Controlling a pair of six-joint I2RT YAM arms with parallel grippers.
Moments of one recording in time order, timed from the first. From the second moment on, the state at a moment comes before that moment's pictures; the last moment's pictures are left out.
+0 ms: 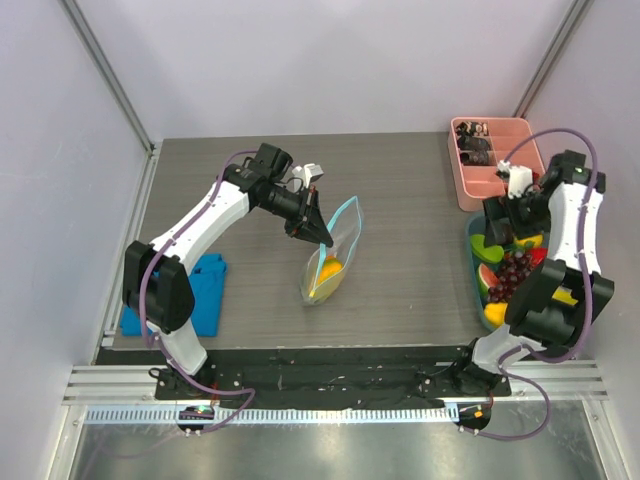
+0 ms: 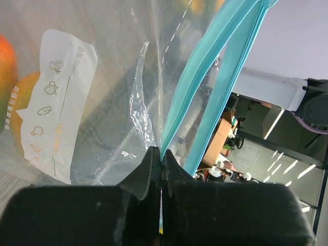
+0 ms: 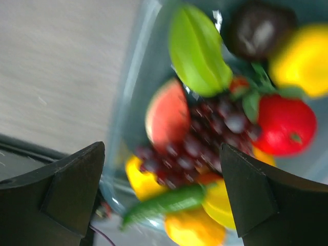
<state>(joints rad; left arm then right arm) -0.48 1.74 1.56 -0.87 0.96 -0.53 -0.42 1.57 1.49 -1.22 -0.34 -0.65</state>
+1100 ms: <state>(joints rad) -0.48 1.74 1.58 -0.87 0.94 -0.52 -0.58 1.69 1.37 -1.15 -0.12 -0.52</state>
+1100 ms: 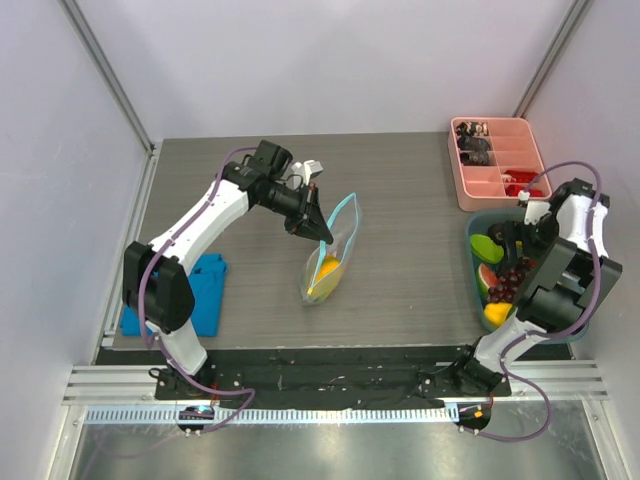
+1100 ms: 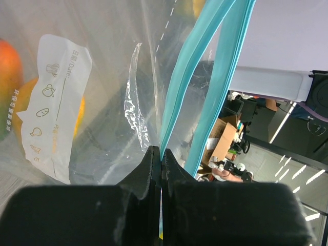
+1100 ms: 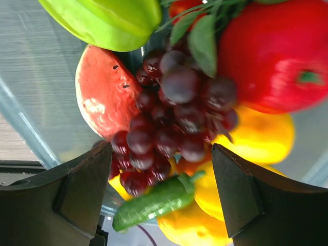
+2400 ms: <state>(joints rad) -0.48 1.75 1.59 -0.88 0.93 -0.50 -0.53 1.74 1.35 -1.07 -0.08 -0.33</state>
